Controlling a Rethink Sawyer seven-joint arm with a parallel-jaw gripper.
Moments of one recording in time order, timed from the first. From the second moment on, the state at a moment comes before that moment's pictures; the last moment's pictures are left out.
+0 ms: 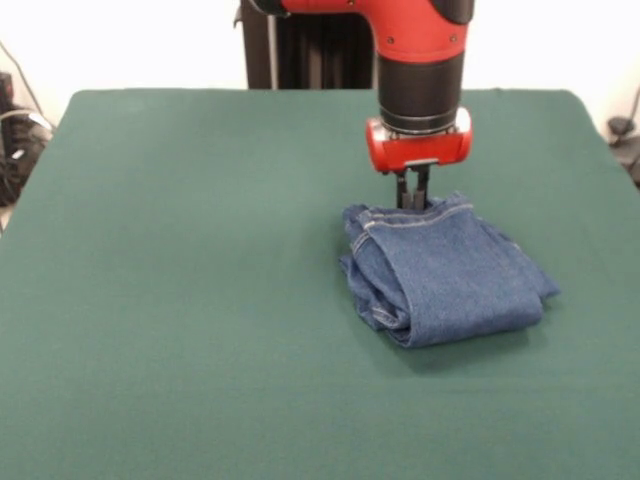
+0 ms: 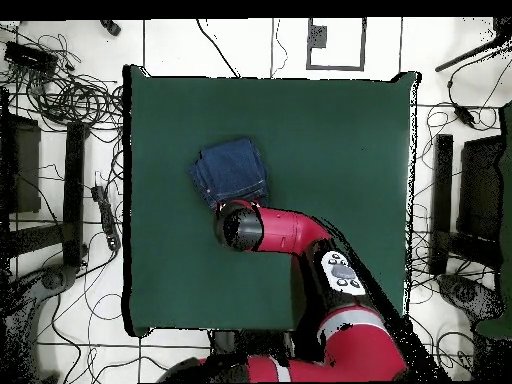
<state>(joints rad) -0.22 -0.49 0.12 1.74 -0.08 0.27 1.57</state>
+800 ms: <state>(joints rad) -0.21 -0.60 0.12 1.74 -0.08 0.35 1.57</state>
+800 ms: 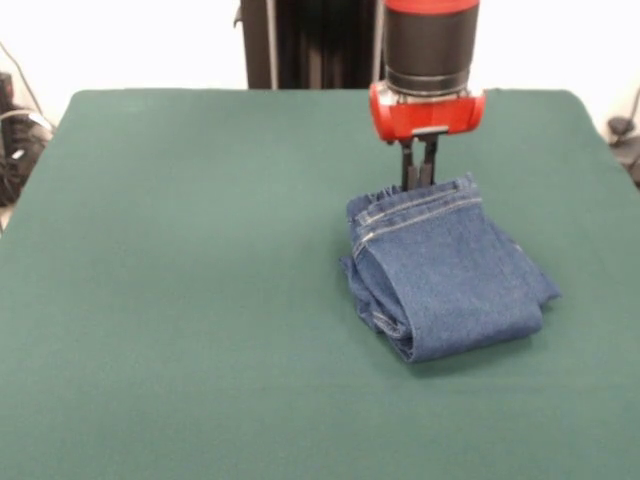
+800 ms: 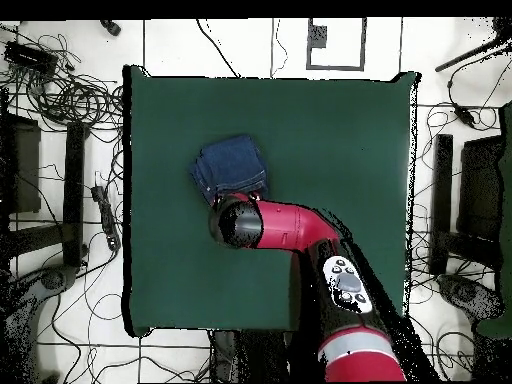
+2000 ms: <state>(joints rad) -0.21 -0.65 0.12 1.74 -0.09 0.40 1.57</state>
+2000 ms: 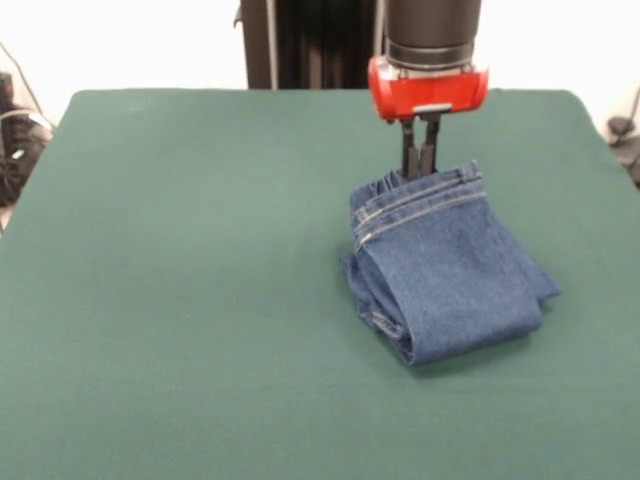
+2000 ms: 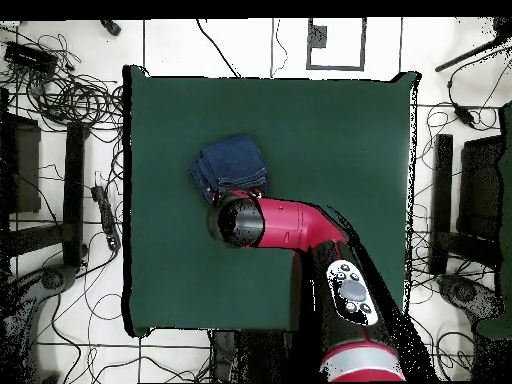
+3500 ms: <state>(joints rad) -0.20 -0.82 0.12 1.74 -0.09 0.64 1.57</state>
